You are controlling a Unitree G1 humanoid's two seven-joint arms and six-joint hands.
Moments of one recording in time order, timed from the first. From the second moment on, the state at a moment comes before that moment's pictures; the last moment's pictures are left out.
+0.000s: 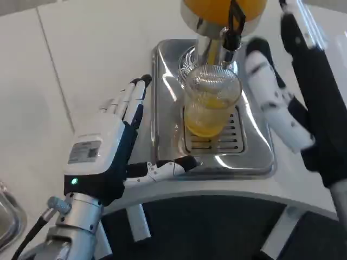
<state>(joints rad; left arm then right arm) -0.26 0.36 -0.19 0.08 0.79 -0.15 0.31 -0.17 -0.03 0.23 -0.95 -0.94 0.41 0.32</state>
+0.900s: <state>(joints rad) -0.52 0.26 -0.22 0.47 0.63 -0.39 0.42 0.51 -0.25 -0.22 -1.03 -0.63 -0.29 0.32</state>
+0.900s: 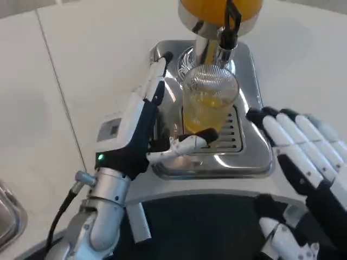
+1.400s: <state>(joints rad) -0.64 0.18 -0.25 0.67 0.62 -0.42 0.49 0.52 -0.17 -0.18 -1.03 -0.65 -0.31 0.39</state>
